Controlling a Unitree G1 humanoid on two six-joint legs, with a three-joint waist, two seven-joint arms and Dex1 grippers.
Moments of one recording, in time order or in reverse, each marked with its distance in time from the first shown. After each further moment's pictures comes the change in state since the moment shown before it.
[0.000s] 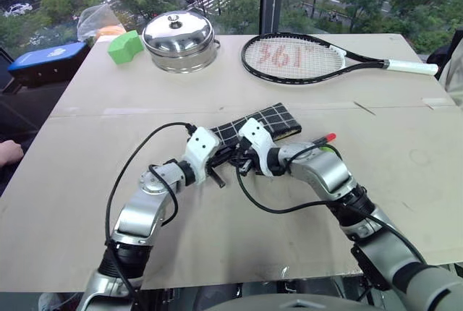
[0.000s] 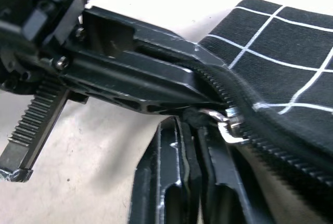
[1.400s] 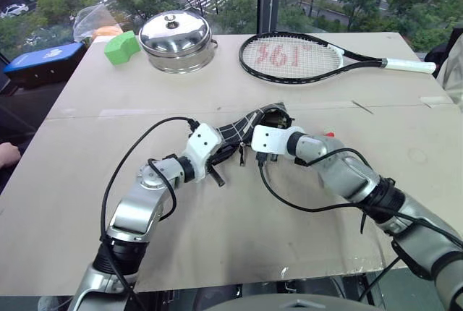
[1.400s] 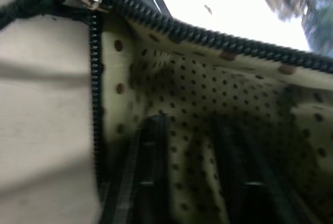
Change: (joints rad) left arm -0.025 0.079 0.001 -0.018 0.007 0.058 -0.013; right arm -0.115 -0.287 0.278 0.018 -0.575 -0.477 -0.111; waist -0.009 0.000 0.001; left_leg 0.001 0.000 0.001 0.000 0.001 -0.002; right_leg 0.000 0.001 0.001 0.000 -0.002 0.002
